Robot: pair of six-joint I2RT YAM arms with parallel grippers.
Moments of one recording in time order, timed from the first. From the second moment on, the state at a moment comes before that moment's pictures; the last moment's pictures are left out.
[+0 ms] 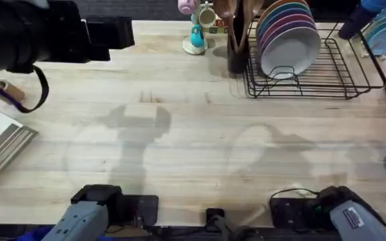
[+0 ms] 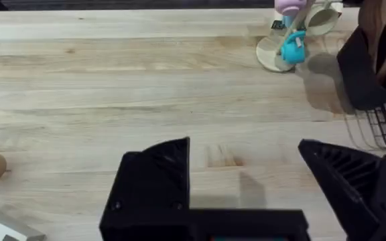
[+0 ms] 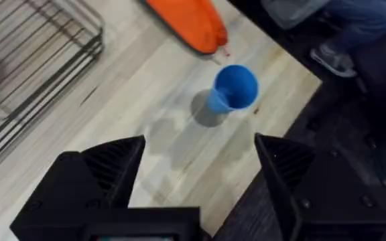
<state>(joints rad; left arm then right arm) -0.01 0.92 1.24 -0.93 0.04 -0.02 -0.85 0.85 1.31 -1.27 0.19 -0.03</state>
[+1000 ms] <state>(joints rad) -0.01 0.92 1.24 -0.94 0.05 -0.02 -0.94 1.24 1.31 -1.13 0.23 -0.05</state>
